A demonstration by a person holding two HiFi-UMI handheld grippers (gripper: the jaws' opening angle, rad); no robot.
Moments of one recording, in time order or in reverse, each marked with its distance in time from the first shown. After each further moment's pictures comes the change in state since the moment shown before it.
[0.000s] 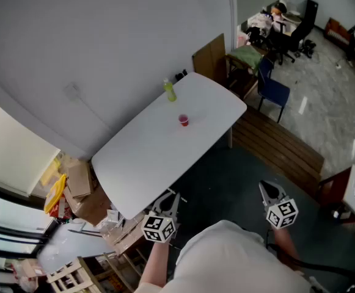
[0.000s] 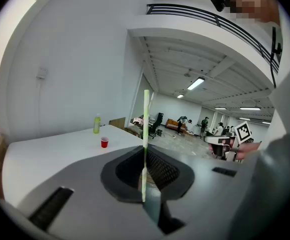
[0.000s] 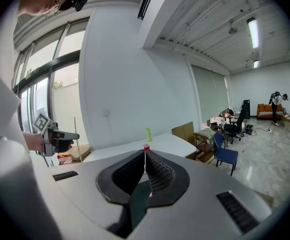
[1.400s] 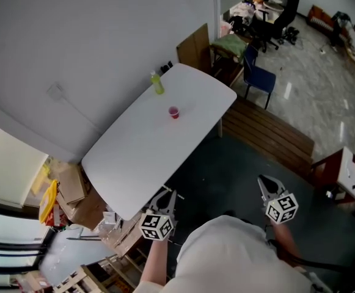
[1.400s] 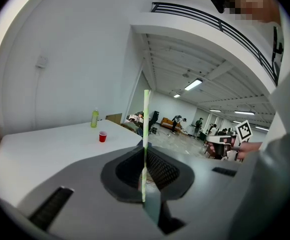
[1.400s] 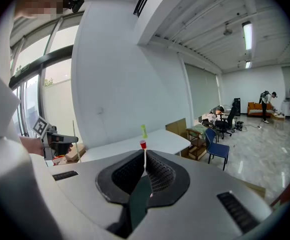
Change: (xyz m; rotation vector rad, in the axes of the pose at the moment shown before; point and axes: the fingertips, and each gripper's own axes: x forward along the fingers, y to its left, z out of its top) left arm -0.006 0.025 -0.021 -0.038 0.030 -0.069; right arm -0.013 0.024 -0.013 0.027 0.034 -0.090
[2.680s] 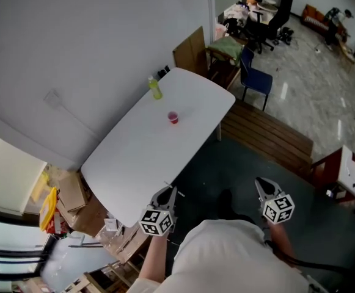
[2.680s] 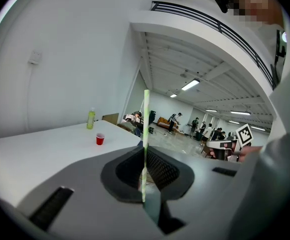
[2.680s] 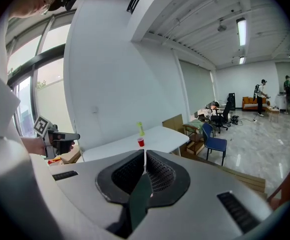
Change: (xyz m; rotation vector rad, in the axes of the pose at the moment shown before) left arm 0.032 0.015 0.015 0.009 0.010 -0.051; right arm 0.017 -0.002 -0.016 0.070 0.027 -0.048
